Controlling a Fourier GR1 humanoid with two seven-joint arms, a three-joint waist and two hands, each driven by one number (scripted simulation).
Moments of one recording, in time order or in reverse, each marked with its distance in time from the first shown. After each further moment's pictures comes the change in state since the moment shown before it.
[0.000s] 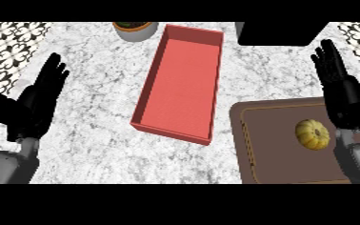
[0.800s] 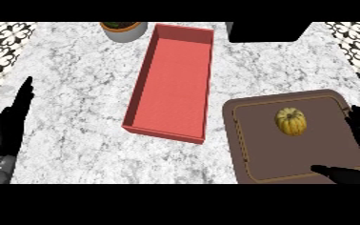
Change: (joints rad) left arm 0.111 0.115 -0.005 0.173 -0.231 0.065 -0.033; right arm 0.388 -0.086 -0.094 0.152 0.012 0.144 -0.282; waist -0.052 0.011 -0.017
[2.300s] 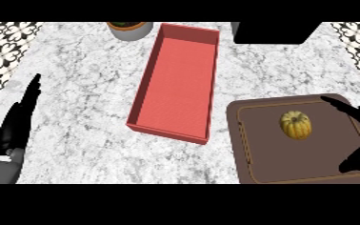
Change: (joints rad) left arm -0.045 -0.095 0.079 0.085 -0.122 -0.086 -0.018; right arm -0.323 -0.253 0.185 0.156 0.441 0.474 0.365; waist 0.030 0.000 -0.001
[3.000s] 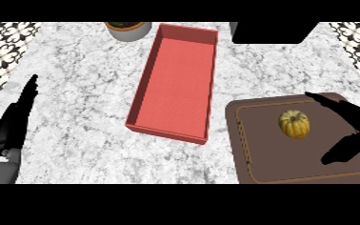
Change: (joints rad) left arm 0.013 -0.067 0.119 -0.005 -0.096 -0.094 0.013; right arm -0.039 0.146 -0.098 -0.020 0.136 0.096 0.036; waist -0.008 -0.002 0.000
